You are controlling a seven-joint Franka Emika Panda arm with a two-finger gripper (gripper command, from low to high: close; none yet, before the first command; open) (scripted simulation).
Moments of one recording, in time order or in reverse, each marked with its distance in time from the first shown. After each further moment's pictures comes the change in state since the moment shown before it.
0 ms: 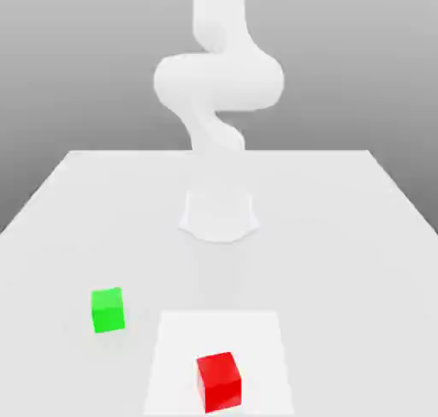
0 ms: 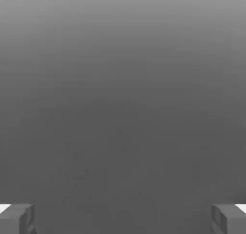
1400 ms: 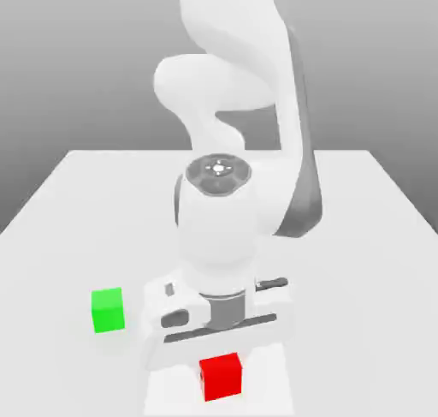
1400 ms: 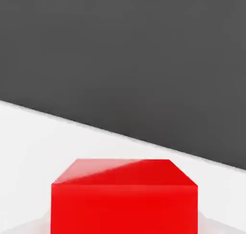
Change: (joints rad) arm 0.064 0.916 -0.066 -0.189 0.030 0.378 -0.286
